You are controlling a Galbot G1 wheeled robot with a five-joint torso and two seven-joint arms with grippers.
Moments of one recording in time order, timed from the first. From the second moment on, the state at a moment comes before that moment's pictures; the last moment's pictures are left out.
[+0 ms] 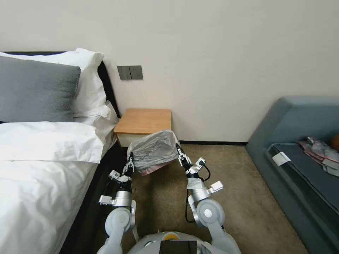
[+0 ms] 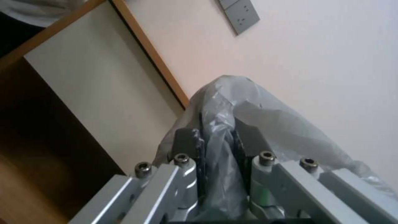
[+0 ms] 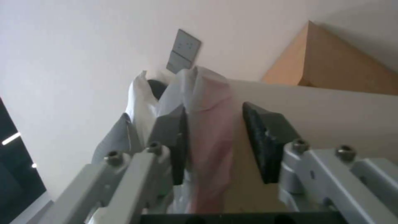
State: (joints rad) left arm 1.56 -1.51 -0.49 -2.03 -1.09 -0.18 0.18; right arm -1.45 1.52 0.26 2.13 0.99 -0.04 -0.16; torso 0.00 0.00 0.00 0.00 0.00
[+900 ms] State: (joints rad) left arm 1.57 -1.51 -0.49 -2.04 -1.10 -0.17 0.17; right arm -1.44 1.52 0.27 2.11 0.95 0.01 -0.15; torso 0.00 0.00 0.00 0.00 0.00
